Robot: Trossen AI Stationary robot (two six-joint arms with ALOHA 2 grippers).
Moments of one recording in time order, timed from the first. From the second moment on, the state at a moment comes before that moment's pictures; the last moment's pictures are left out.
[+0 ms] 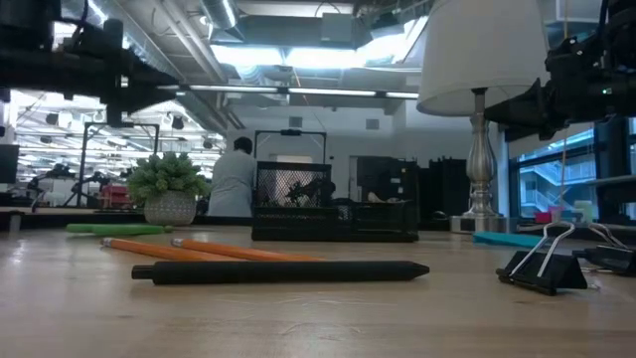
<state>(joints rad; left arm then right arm) 0.67 0.06 0.09 0.07 0.09 -0.40 -0.39 0.00 0.03 -0.01 0.10 0.05</state>
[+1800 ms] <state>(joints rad) 0.14 1.38 0.80 -1.14 0.01 -1.02 -0.39 0.00 0.03 -0.01 0.11 -0.03</state>
